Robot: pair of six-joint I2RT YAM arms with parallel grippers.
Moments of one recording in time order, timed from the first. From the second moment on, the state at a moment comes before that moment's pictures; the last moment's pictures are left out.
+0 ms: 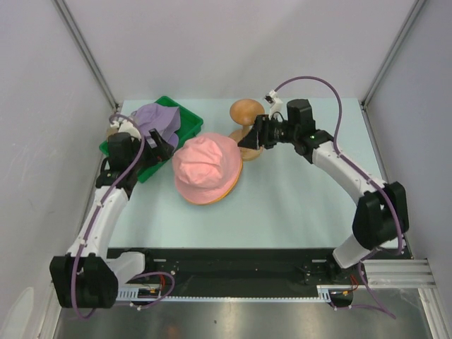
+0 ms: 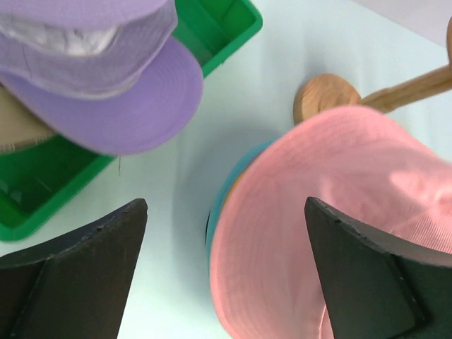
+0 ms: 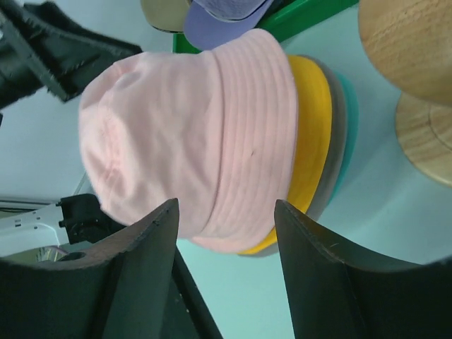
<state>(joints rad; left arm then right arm) -0.01 1.10 0.88 -0.25 0.19 -0.41 0.42 1.57 1.30 -0.17 -0.69 0.42</state>
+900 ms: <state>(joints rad) -0.01 0.93 0.41 -0.03 0.33 -0.70 0.44 1.81 1.33 0.09 -0.77 0.56</state>
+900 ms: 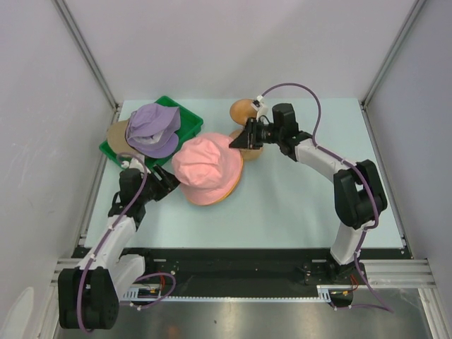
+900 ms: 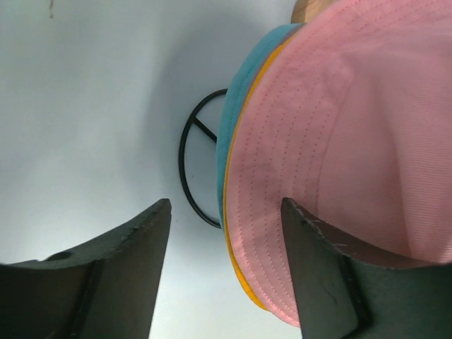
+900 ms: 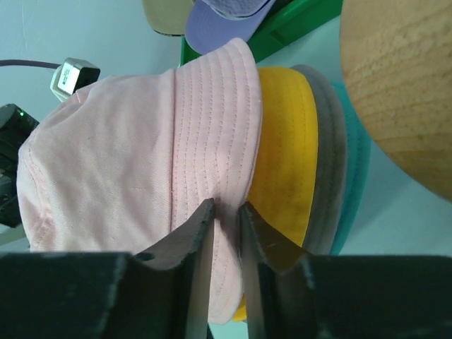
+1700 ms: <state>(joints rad) -0.01 0.96 0.38 0.07 0.35 -0.72 0.49 1.77 1.22 -0.03 -0.51 0.54</state>
